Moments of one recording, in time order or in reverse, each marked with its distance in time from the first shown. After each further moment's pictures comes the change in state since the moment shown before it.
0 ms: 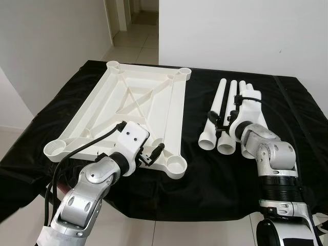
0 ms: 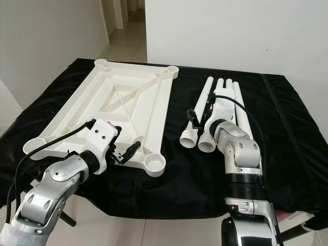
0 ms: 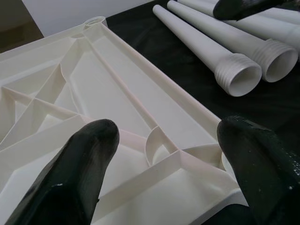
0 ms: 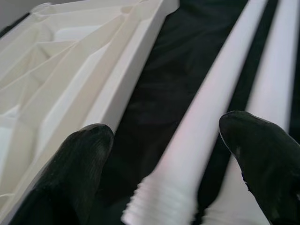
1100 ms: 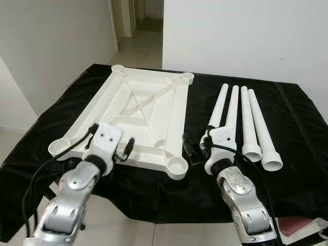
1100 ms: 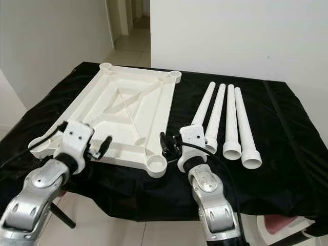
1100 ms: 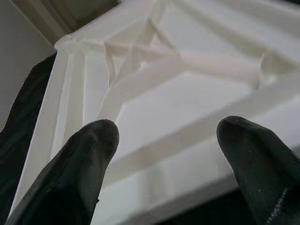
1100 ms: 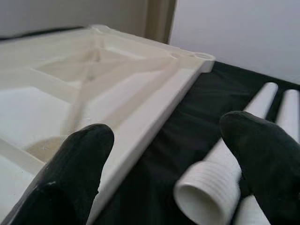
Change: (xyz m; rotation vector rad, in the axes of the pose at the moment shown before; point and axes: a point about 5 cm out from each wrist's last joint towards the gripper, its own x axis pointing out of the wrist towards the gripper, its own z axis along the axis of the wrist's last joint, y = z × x) left arm -0.036 0.043 -0.039 0.201 0.165 0.250; right arm -0.055 0.056 -0.052 -0.391 -0.285 -0.004
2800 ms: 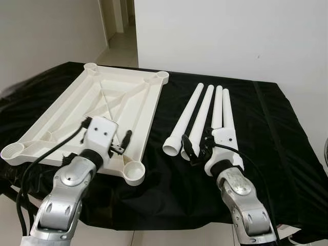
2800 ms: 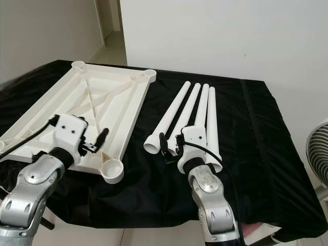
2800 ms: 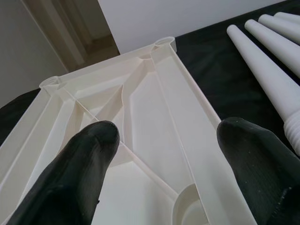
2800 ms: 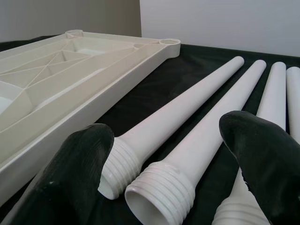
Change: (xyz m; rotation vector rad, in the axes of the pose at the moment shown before) left arm 0.002 0.012 0.031 -0.164 -0.129 0.121; right arm -0.005 0.007 -0.003 0.177 -0.012 0.023
